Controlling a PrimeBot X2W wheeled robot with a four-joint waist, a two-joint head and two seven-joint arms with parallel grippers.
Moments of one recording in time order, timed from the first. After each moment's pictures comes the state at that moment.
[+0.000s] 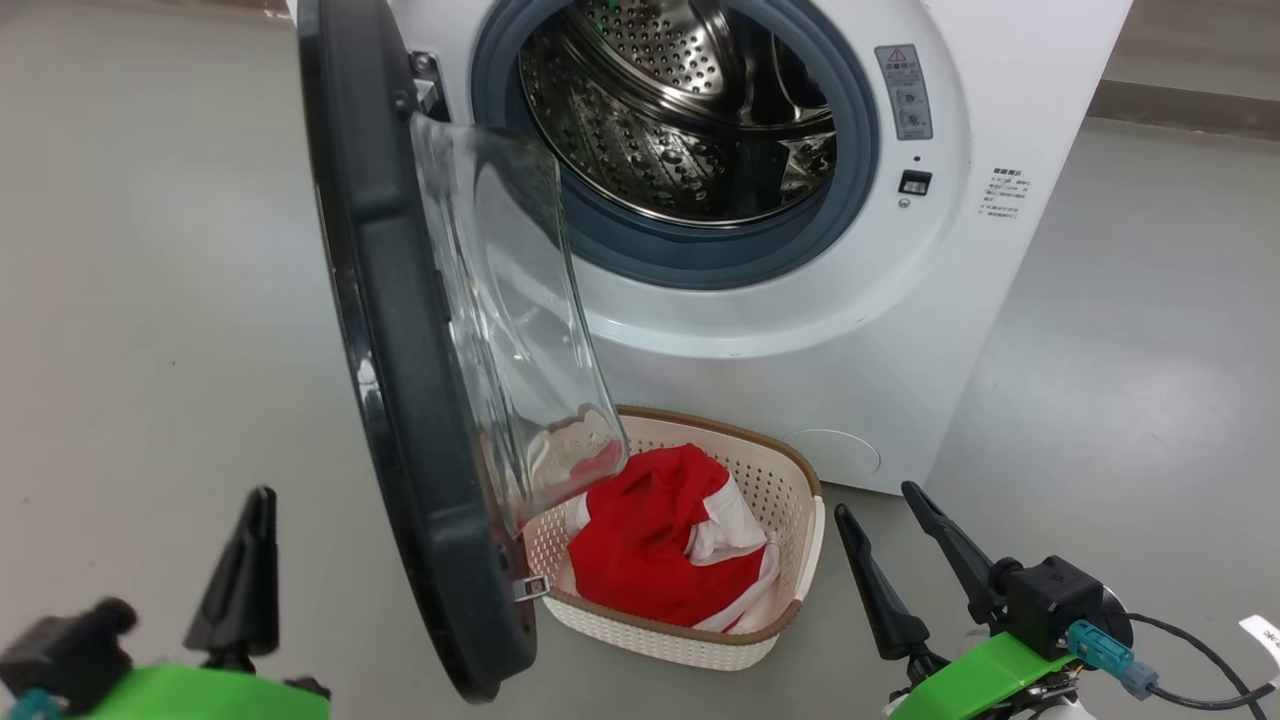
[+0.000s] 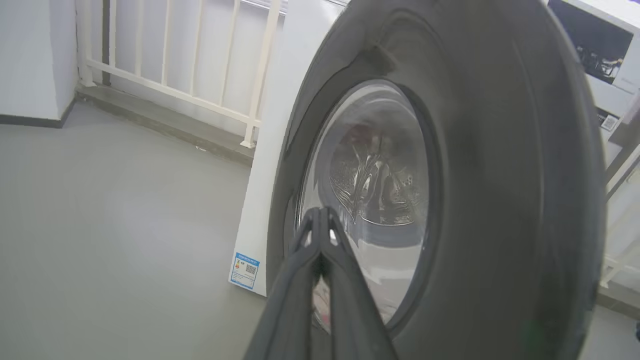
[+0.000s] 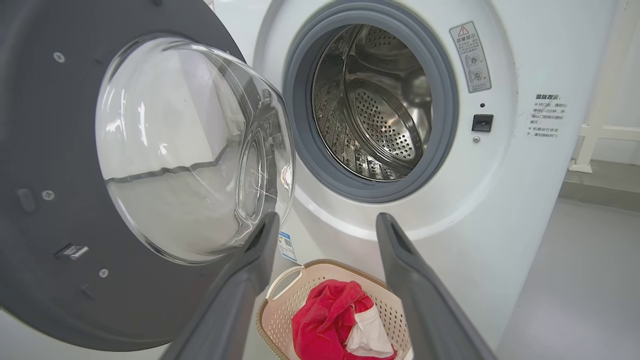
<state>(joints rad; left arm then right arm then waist) -0.04 0.16 0.00 0.09 -0.56 -0.05 -0.17 -0.07 -0.05 0.21 0.27 0.31 0.12 -0.26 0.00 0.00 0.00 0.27</state>
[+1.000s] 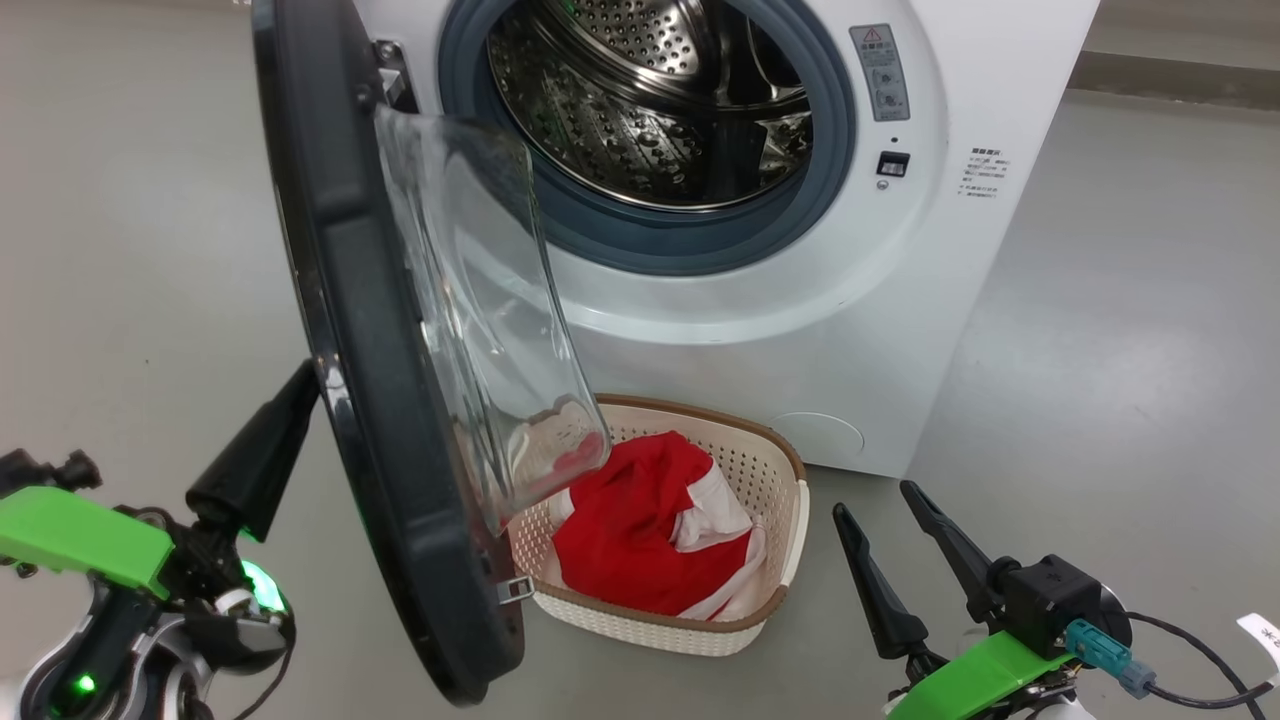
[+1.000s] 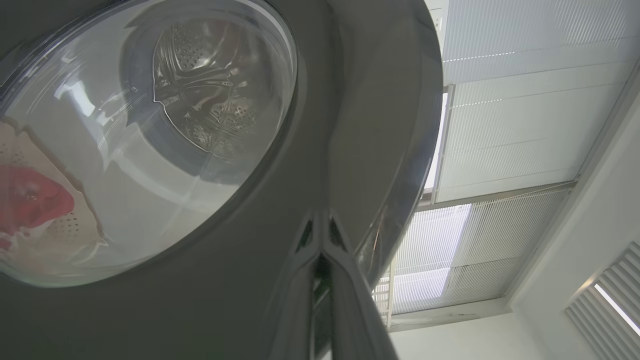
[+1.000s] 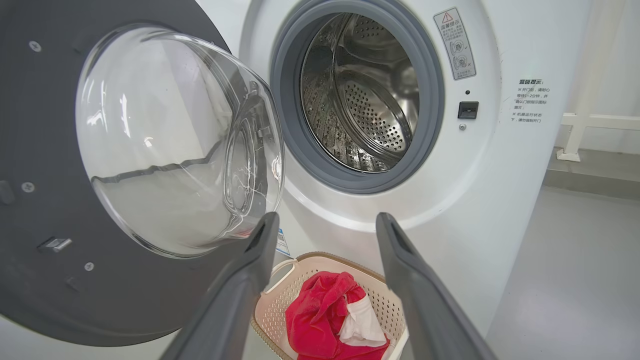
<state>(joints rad) -0.25 0.05 0.19 -0.14 -1.59 0.29 0.50 -0.07 -0.05 0.21 0.27 0.30 0.12 -0.26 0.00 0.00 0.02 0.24</state>
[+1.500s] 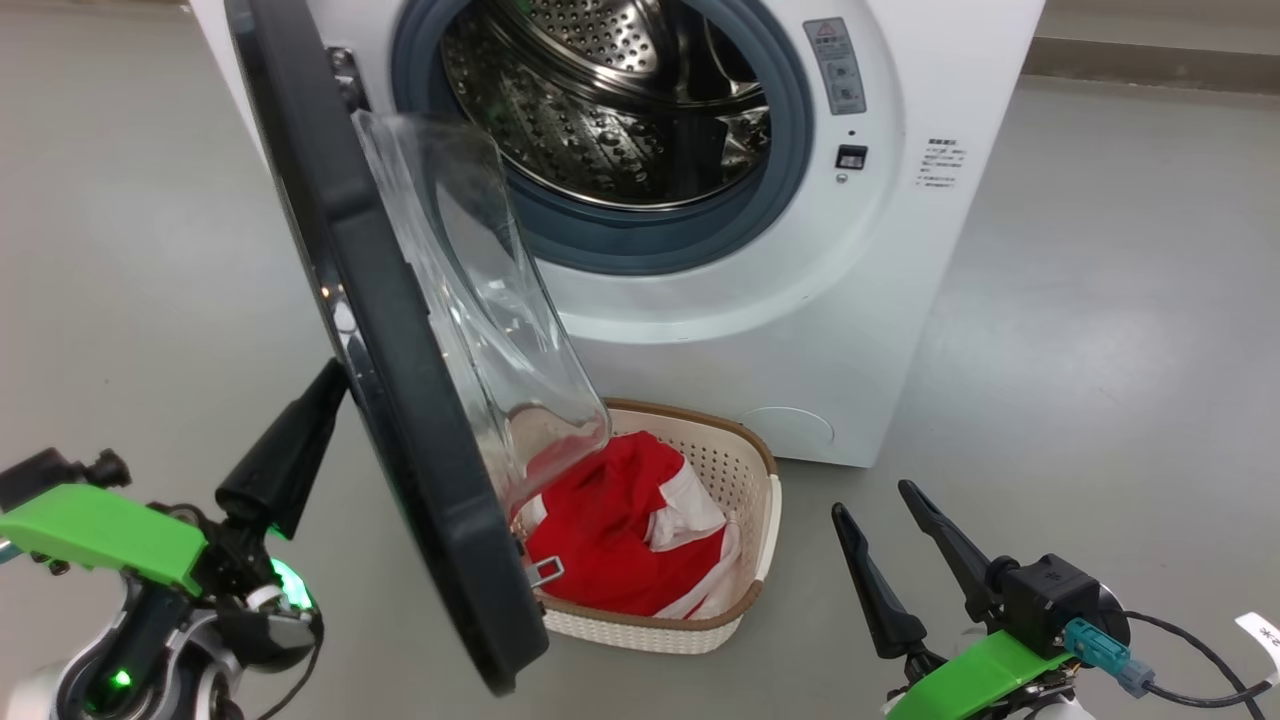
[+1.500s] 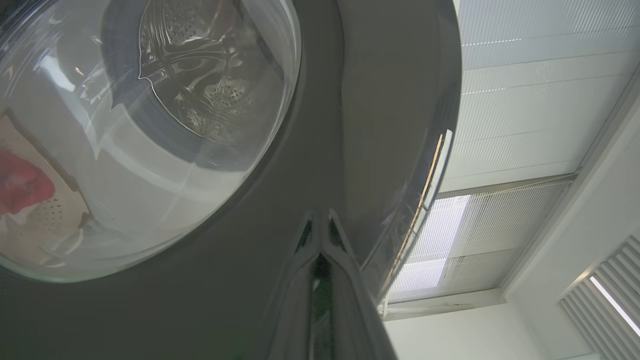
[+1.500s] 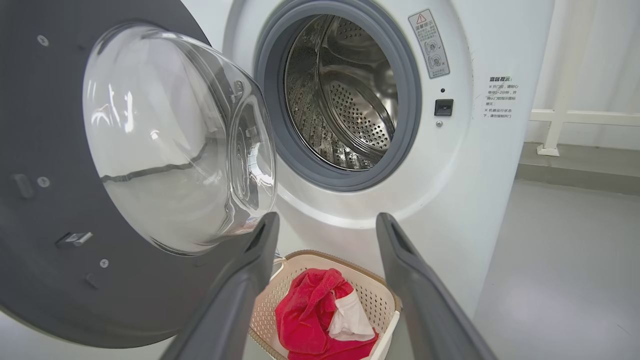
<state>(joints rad) -0.25 0.05 0.14 -0.14 -1.60 0.30 0.45 -0.07 -0.05 0.21 0.27 0.31 0.12 -0.26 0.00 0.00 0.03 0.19</state>
